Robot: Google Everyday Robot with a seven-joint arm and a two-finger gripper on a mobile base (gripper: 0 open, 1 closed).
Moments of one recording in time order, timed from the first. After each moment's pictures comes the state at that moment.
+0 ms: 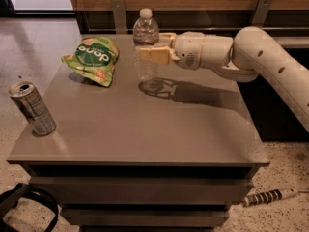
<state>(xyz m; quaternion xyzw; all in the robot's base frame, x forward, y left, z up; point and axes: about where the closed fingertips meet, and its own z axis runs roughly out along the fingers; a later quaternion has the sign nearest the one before) 0.652 0.007 0.944 -0.43 0.57 0.40 0.57</state>
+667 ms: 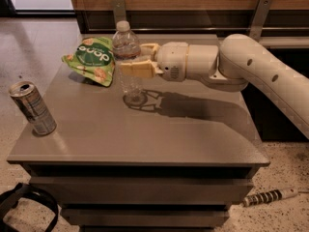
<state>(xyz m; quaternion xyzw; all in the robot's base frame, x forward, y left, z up) 0.595 0.056 0.937 -0.47 0.56 0.41 0.55</state>
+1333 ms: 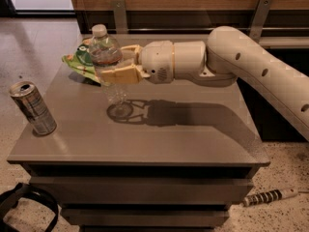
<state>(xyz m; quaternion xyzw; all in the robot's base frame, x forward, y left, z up) 0.550 0.095 0.950 -0.52 0.53 0.43 0.51</state>
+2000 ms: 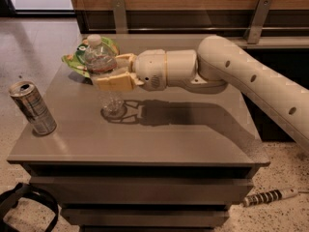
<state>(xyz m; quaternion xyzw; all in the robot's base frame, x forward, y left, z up) 0.548 0.108 0.929 -0.51 0.53 0.45 0.50</state>
